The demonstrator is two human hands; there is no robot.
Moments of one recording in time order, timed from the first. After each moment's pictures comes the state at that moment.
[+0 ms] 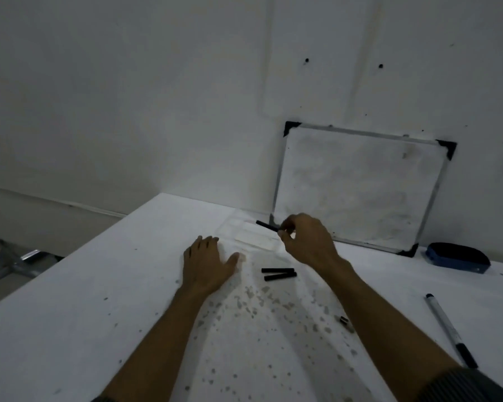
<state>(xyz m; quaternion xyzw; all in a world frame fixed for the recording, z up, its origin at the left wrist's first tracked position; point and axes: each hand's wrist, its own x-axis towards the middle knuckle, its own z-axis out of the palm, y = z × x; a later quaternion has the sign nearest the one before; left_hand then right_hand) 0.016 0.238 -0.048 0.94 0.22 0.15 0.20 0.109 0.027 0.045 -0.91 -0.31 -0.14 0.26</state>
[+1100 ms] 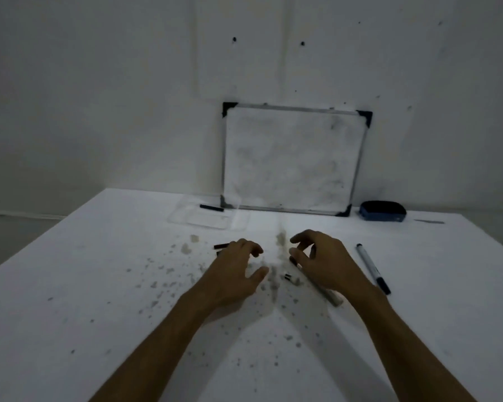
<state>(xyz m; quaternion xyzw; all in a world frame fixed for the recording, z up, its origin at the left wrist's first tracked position) -0.008 0.101 -0.034 0.94 -0.11 0.15 0.29 0.031 -0.126 0.020 -0.93 -0.19 -0.07 0.31</state>
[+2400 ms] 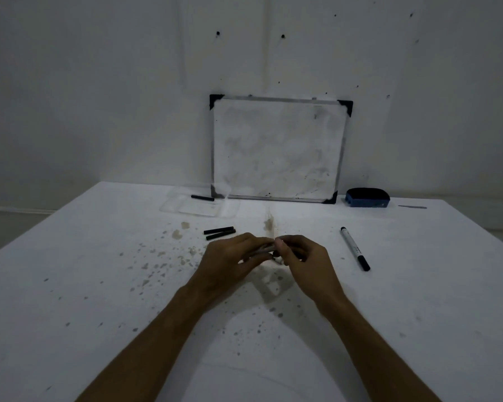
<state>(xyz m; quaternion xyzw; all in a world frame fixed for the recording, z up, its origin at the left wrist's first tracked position) -0.028 0.076 -0.038 0.85 -0.29 0.37 0.22 -0.026 -0.130 -0.018 -0.77 -0.17 -0.08 0.60</state>
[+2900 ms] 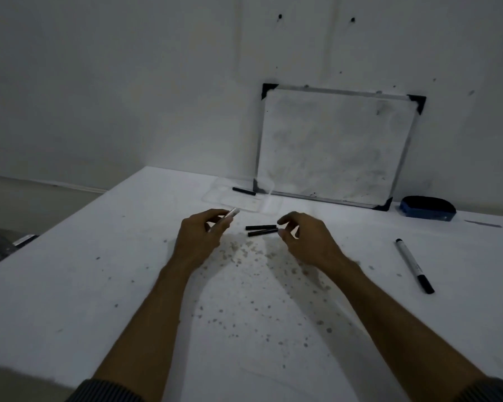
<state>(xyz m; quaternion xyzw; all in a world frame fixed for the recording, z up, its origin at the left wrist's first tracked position) -0.027 0.203 -0.040 0.82 0.08 0.31 0.48 0.054 -0.043 -0.010 -0.90 -0.29 -0.10 0.31</state>
